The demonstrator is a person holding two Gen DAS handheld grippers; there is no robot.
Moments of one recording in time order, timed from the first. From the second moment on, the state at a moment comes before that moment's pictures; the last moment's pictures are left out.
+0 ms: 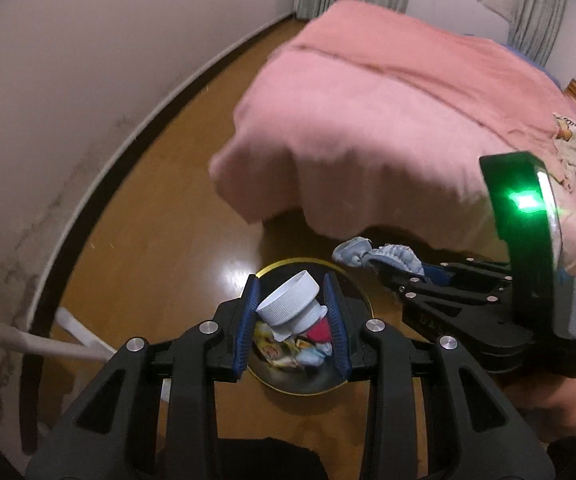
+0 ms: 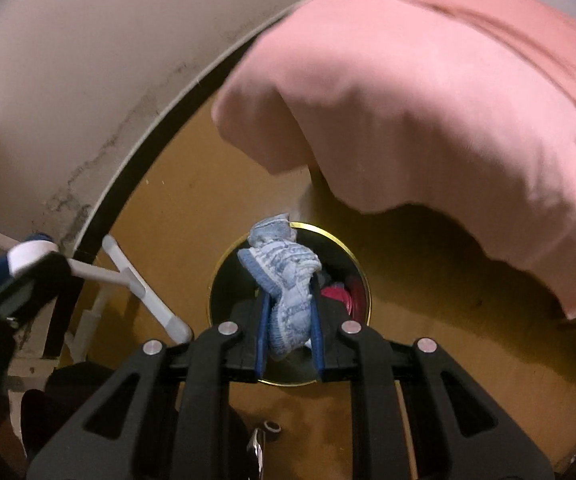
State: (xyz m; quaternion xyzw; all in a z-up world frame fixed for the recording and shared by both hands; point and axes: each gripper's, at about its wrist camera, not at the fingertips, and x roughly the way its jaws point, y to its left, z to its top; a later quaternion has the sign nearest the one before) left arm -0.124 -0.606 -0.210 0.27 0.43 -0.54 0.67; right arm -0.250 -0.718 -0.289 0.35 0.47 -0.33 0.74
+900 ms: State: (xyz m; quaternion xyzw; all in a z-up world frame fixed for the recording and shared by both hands) left arm -0.116 -0.620 -0.273 0.28 0.48 -0.52 0.64; right arm -0.251 -0.739 -0.336 0.39 0.48 -0.32 0.71
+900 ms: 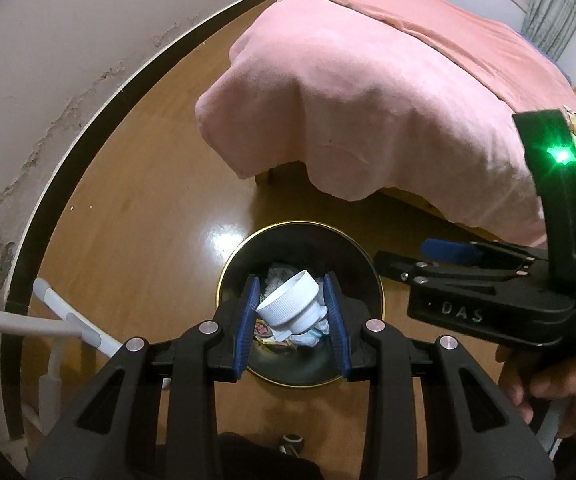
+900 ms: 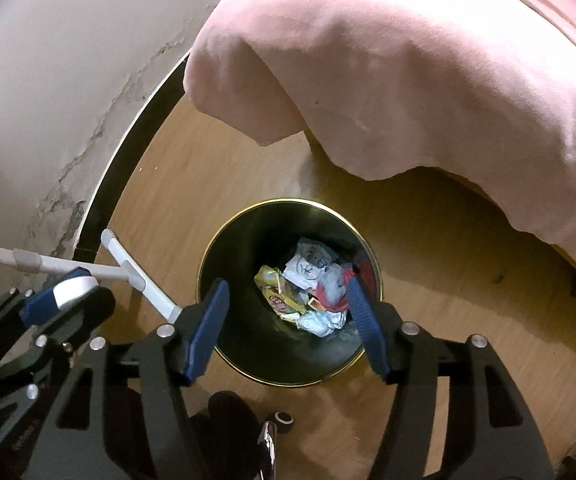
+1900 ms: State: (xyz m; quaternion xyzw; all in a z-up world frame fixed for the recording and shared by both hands) left arm -0.143 -0.586 -0.167 0.25 0.41 -0.58 0.66; right arm -0.284 -0.739 -0.237 0.39 0.39 -0.35 0.76
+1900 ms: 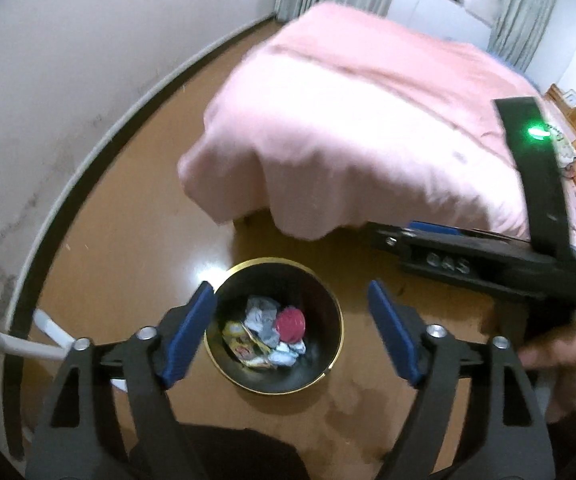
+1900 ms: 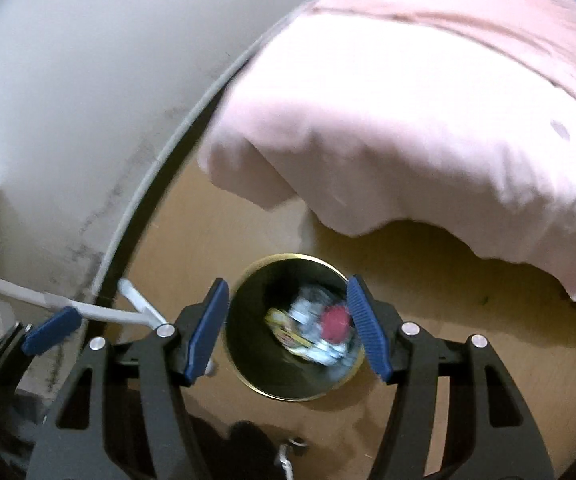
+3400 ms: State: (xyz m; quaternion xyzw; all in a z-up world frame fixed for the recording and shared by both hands) left arm 0.210 -0.009 -0.069 0.12 0.40 -0.17 0.89; right arm 0.156 -0.198 -0.075 -0.03 0.44 0.14 0.89
